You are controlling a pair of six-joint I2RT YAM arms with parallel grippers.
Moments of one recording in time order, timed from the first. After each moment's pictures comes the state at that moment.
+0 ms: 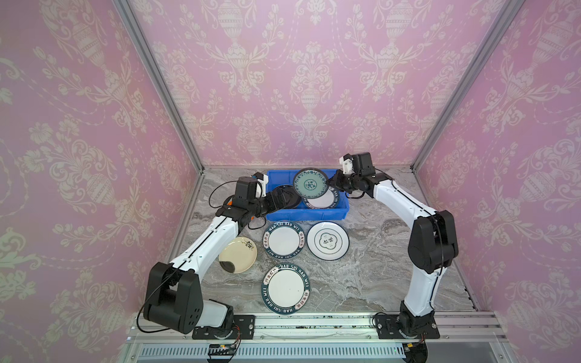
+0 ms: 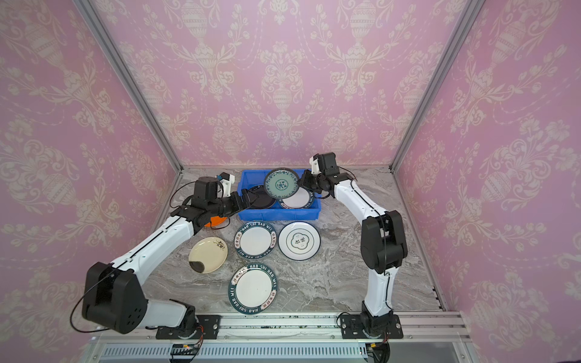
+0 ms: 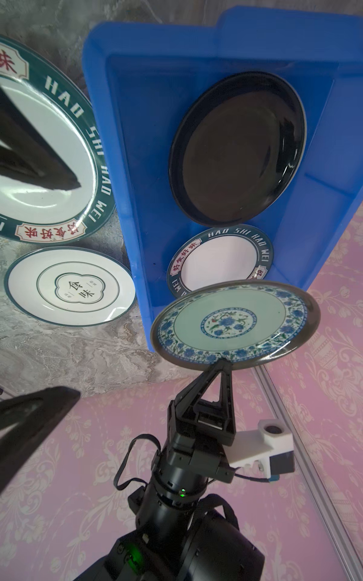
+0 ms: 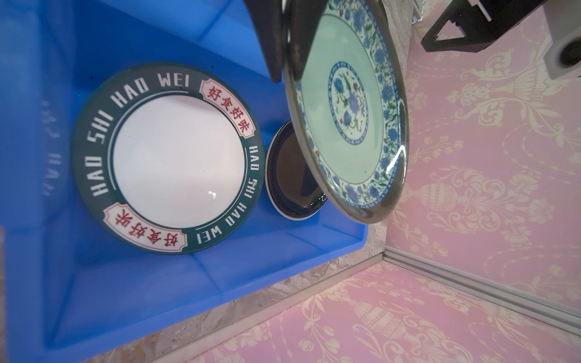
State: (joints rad) left arm -0.26 1.40 1.04 -0.24 0.46 -0.67; right arm 0.30 1.99 1.68 -0.41 -0.44 0.62
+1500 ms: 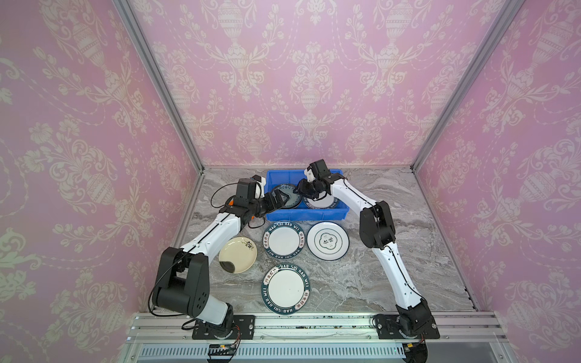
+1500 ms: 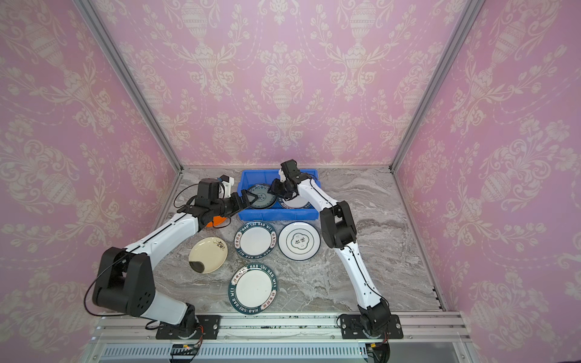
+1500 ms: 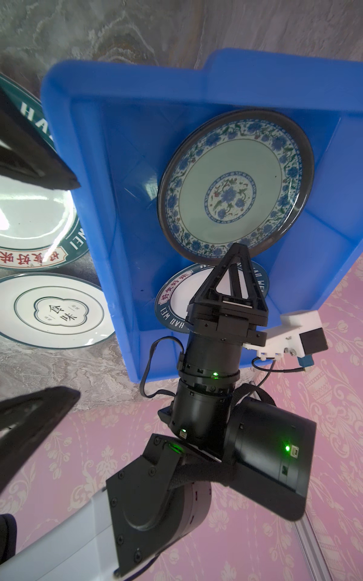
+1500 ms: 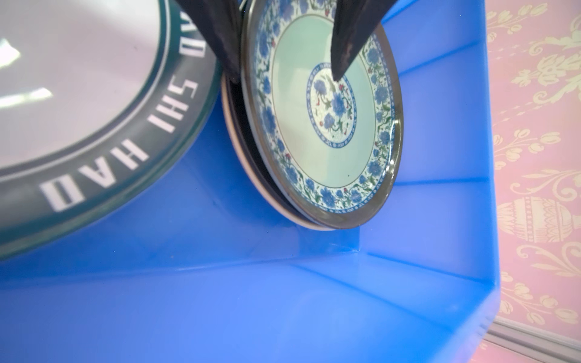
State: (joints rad) left arm -0.22 1.51 1.03 -0.16 0.46 -0.67; right arm 0.45 2.58 2.32 -0.61 -0.40 0.65
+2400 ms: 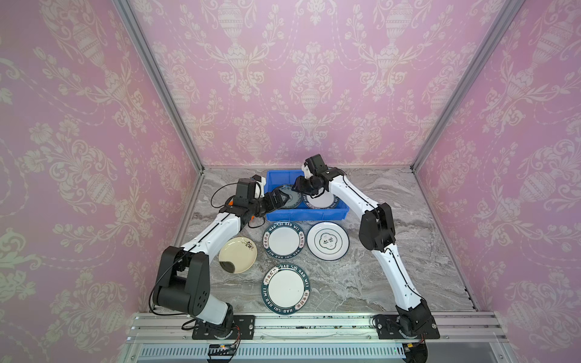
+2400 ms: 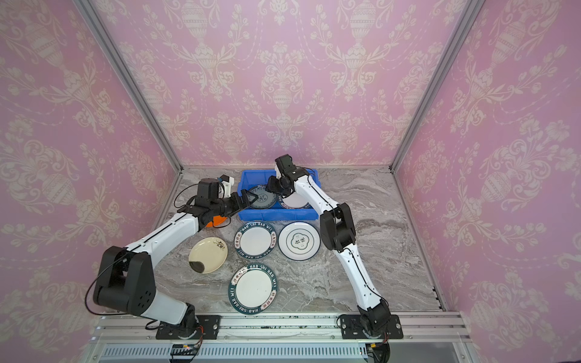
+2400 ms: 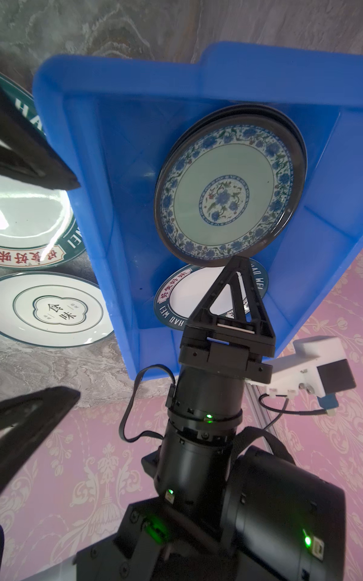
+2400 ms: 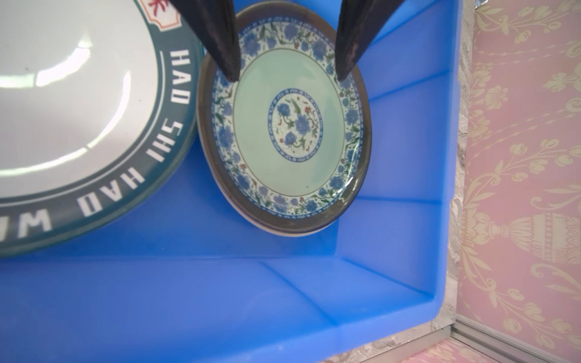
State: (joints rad) left arm -0.22 1.52 1.03 -0.14 0.48 -0.67; right arm 0.49 2.54 2.43 -0.77 -0.30 0.57
